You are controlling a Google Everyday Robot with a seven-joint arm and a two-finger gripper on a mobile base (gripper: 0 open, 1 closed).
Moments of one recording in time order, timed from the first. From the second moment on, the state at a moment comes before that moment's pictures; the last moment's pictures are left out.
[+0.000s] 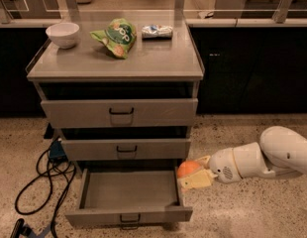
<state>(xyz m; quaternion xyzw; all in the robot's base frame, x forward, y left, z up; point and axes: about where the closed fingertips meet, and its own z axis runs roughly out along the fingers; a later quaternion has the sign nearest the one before) 0.459 -0.117 0.652 -0.37 0.81 0.37 0.26</state>
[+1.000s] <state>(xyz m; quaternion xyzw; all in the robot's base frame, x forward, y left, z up) 0.558 -0.110 0.654 -0.33 0.73 0.39 0.45</state>
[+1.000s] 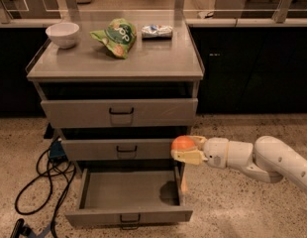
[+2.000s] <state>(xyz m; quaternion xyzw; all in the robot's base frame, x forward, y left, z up) 0.588 -0.075 0.604 -0.21 0.69 0.47 0.51</state>
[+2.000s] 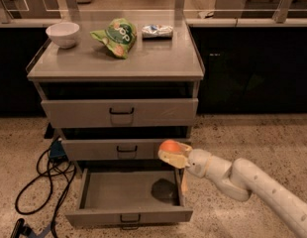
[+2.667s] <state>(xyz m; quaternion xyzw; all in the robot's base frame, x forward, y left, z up) 0.567 -0.022 0.547 -0.20 0.72 0.47 0.47</state>
